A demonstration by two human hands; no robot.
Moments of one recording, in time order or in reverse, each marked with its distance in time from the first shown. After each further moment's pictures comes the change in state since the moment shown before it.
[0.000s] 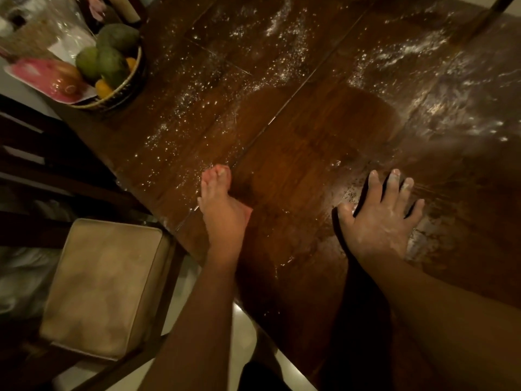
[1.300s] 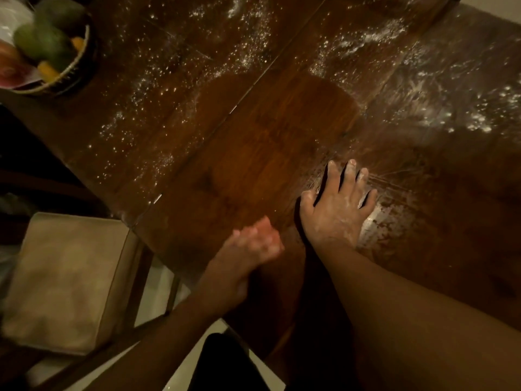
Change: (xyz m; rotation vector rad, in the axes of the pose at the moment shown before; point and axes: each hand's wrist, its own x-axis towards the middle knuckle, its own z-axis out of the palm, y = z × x) left_hand -0.111 -0.022 0.008 -0.002 -0.548 0.883; right_hand 0.002 0.001 -0.007 0.084 -0.011 0.021
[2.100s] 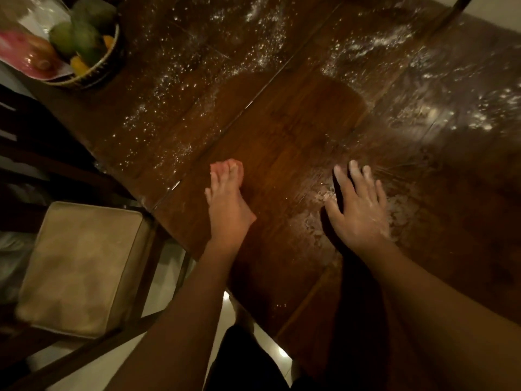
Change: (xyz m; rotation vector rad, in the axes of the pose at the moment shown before) left_hand 0.066 -0.003 -0.031 0.010 0.348 -0.760; right_hand -0.008 0.054 -0.013 0.021 -0.137 -0.312
